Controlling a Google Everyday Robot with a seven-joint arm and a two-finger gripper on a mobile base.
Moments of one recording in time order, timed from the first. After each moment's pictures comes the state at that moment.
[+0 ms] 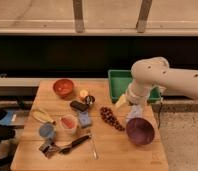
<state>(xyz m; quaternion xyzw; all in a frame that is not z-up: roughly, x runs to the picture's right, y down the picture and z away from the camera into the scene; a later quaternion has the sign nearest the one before) 0.174 0.092 0.697 -0.26 0.19 0.68 0.66</state>
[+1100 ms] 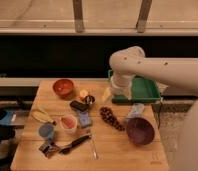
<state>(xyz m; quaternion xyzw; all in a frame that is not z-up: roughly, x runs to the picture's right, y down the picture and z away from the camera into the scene) 0.087 0.047 0.722 -0.26 0.18 0.60 0.73</state>
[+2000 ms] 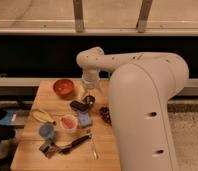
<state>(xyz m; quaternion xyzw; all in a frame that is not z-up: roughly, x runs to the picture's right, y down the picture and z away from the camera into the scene) -0.023 0.035 0.830 -0.32 0.17 0.52 0.77</state>
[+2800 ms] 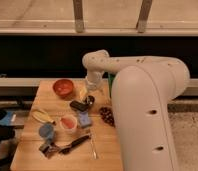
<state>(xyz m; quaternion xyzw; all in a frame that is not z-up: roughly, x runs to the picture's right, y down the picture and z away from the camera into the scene) -0.022 0.045 0.846 -0.35 0.15 0.53 0.76</state>
